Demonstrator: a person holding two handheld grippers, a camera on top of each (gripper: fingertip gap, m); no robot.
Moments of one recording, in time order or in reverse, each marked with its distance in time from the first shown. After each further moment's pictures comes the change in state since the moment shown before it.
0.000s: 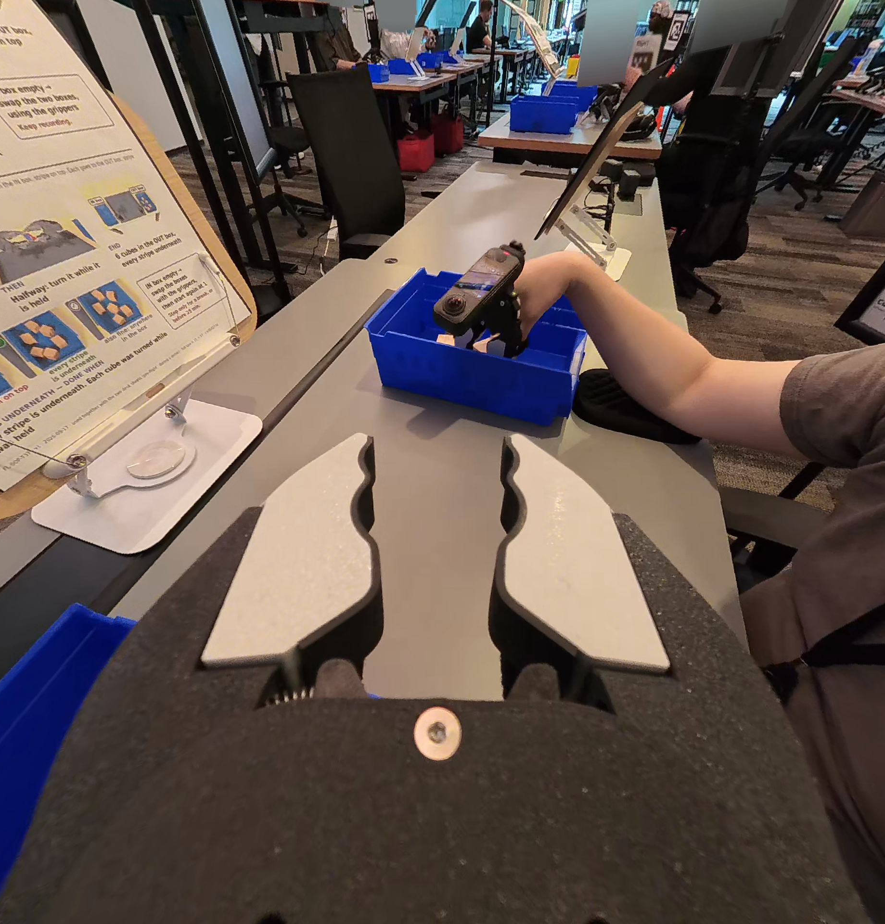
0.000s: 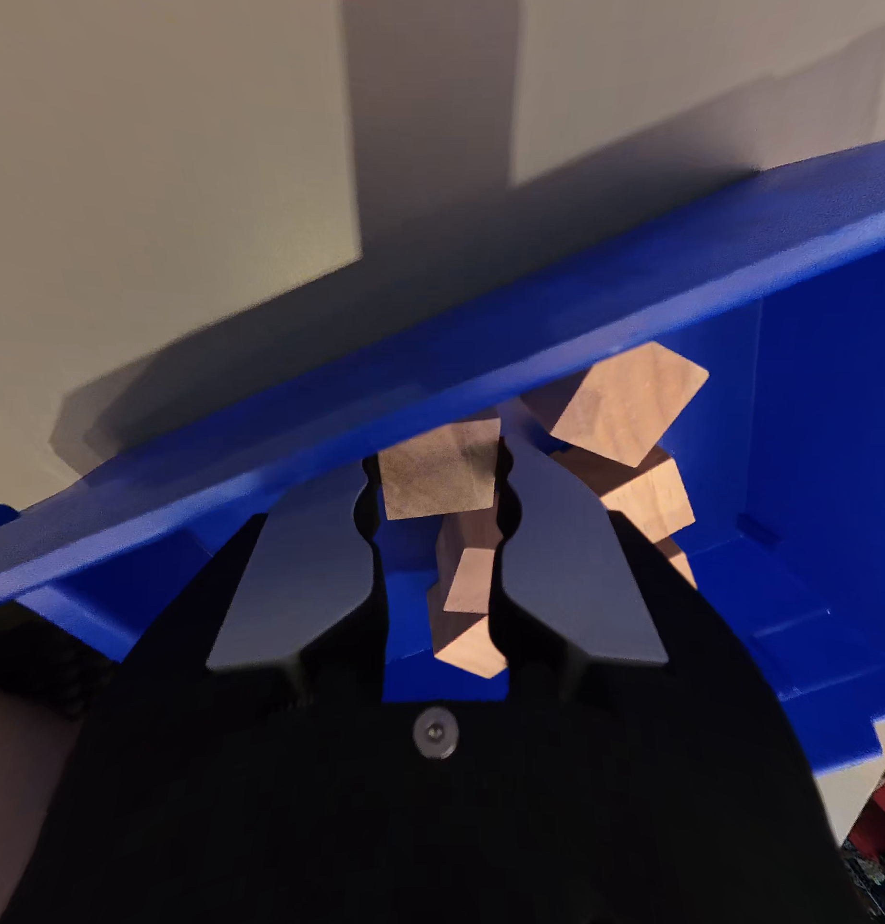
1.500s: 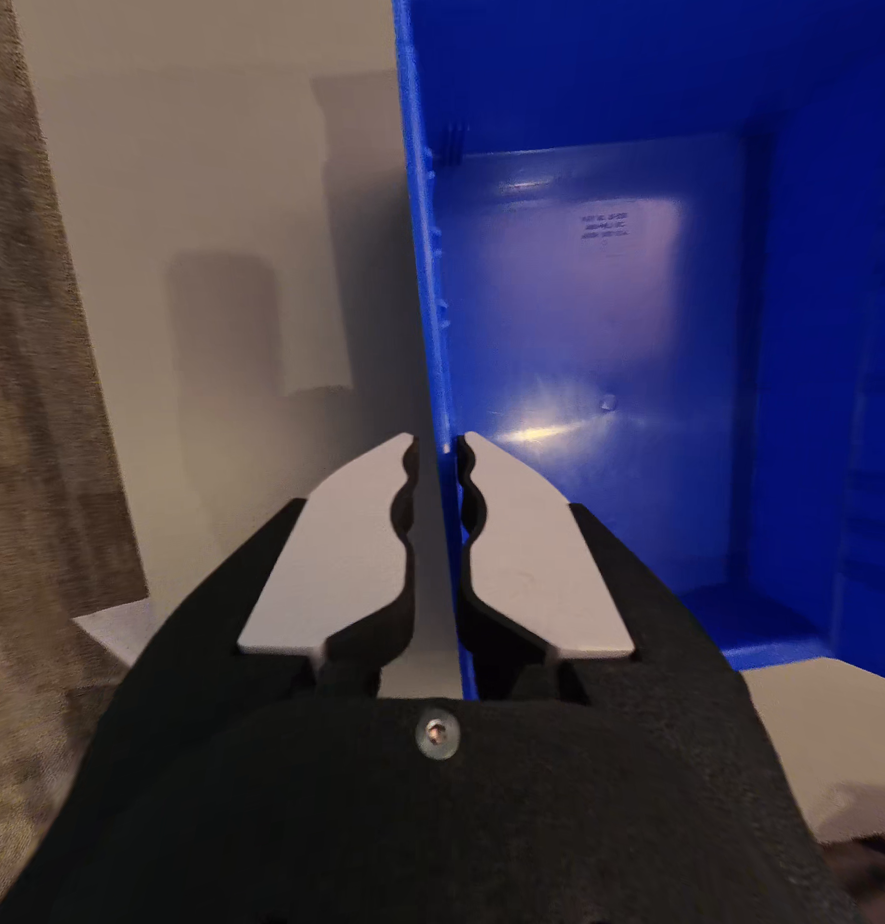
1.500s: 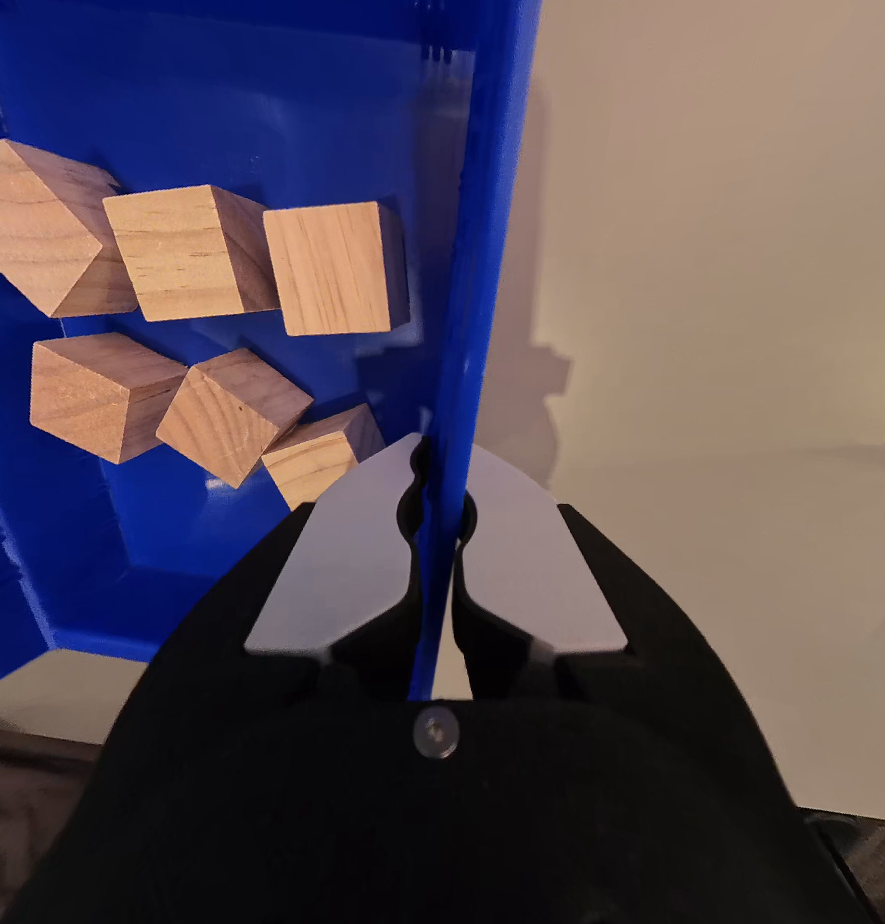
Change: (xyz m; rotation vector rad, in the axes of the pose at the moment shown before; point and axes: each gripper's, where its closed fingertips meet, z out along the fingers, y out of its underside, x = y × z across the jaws) left arm -0.175 0.250 -0.178 -0.743 -0.878 -0.855; right arm 0.061 0.134 -0.020 0.094 -0.105 1.114
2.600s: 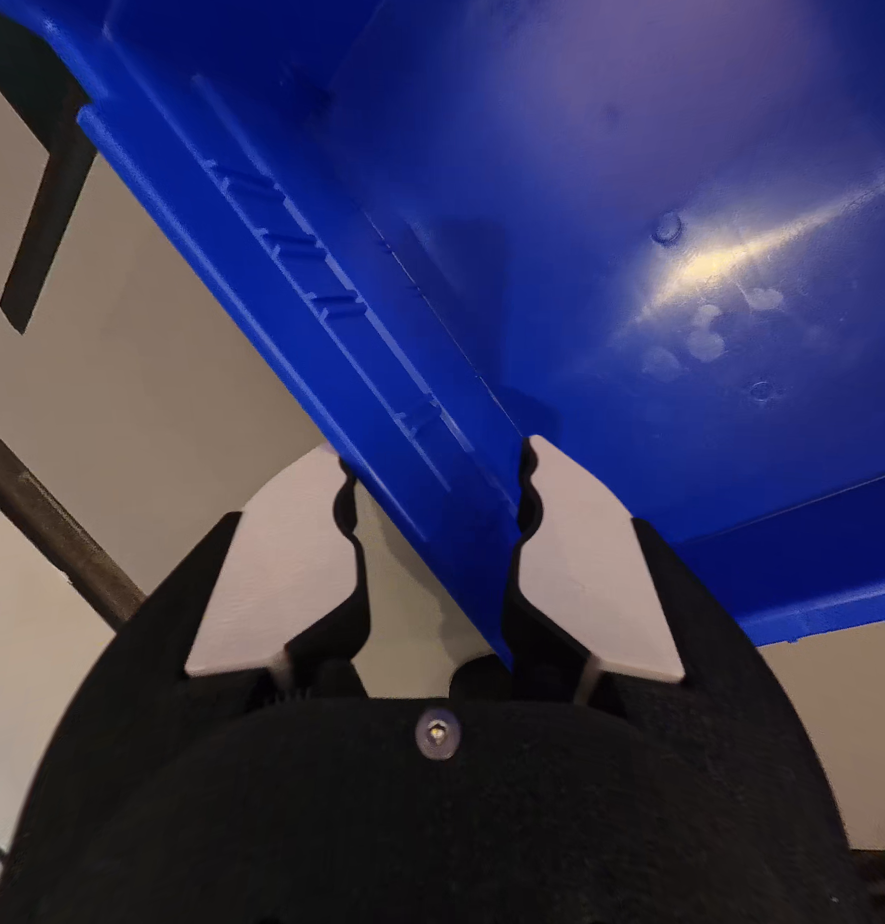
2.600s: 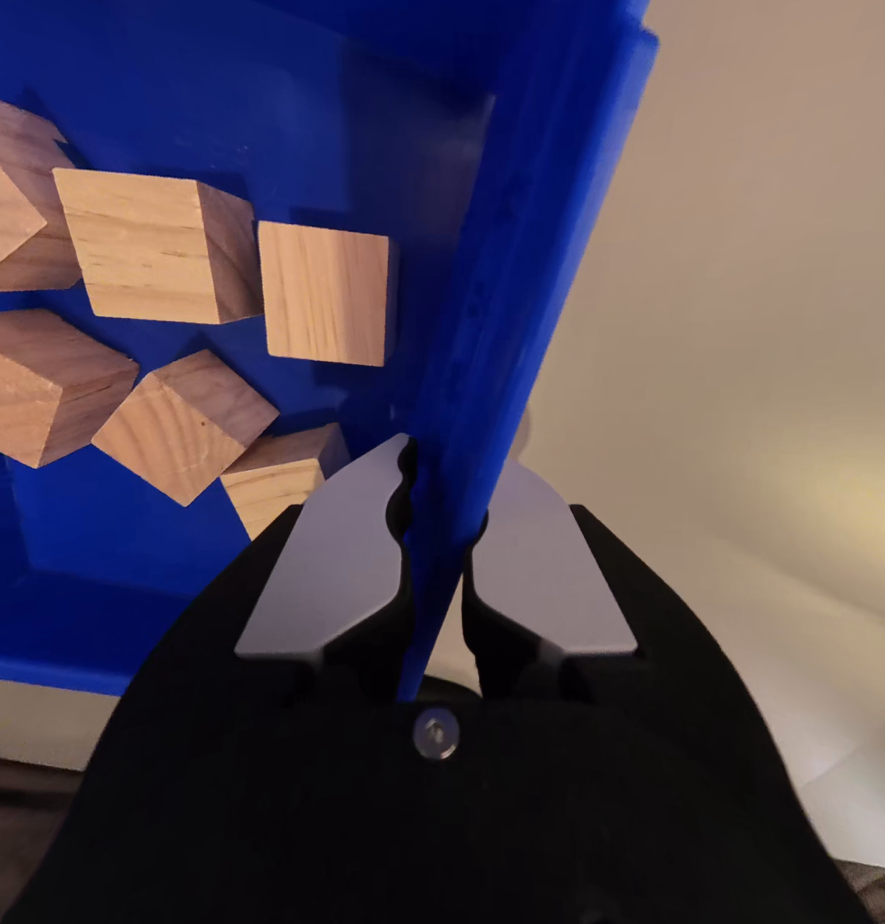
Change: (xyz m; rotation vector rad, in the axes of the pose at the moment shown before) left arm 0.228 0.010 0.034 -0.152 -0.230 0.668; right arm -0.146 -0.038 0.028 -0.027 0.066 -0.286
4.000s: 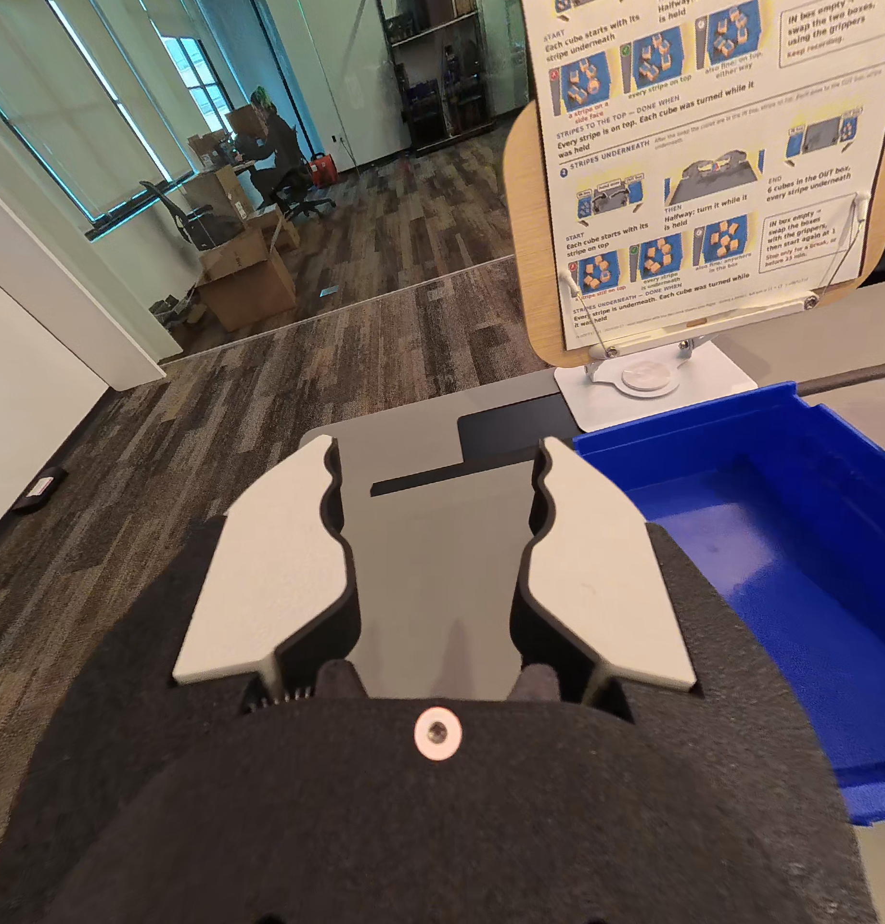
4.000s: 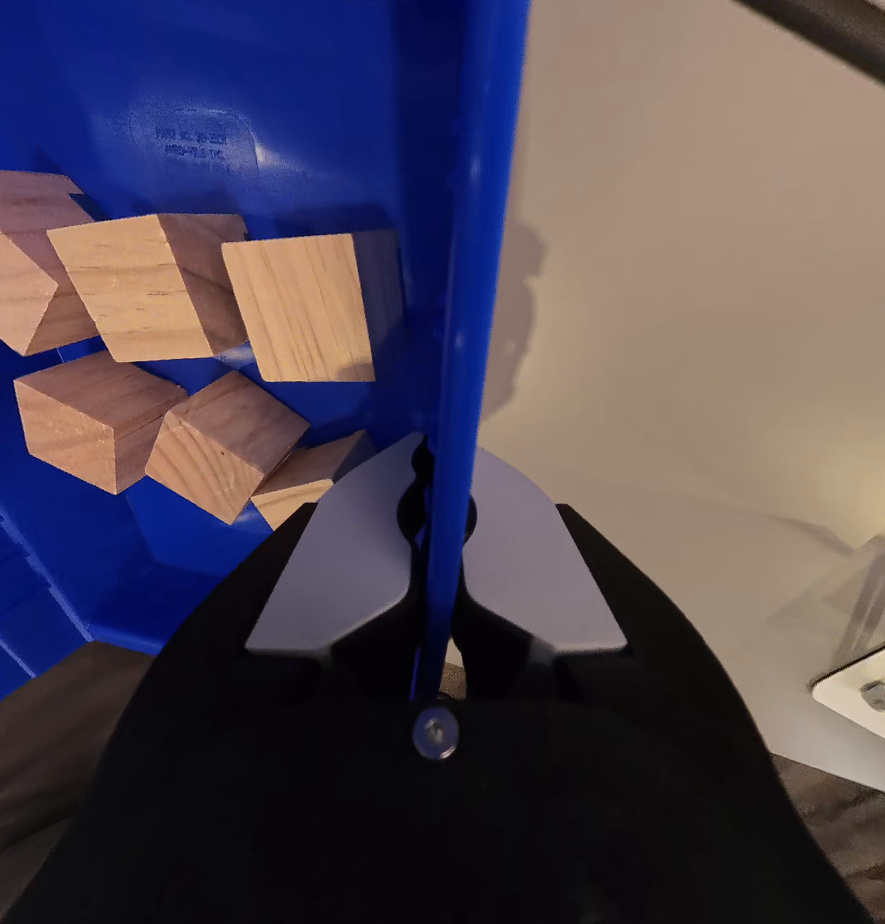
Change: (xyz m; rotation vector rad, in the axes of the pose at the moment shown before) left arm -0.156 0.041 -0.214 0.968 -0.312 -0.464; right arm -0.008 -0.017 -0.137 -0.056 -0.111 -0.024
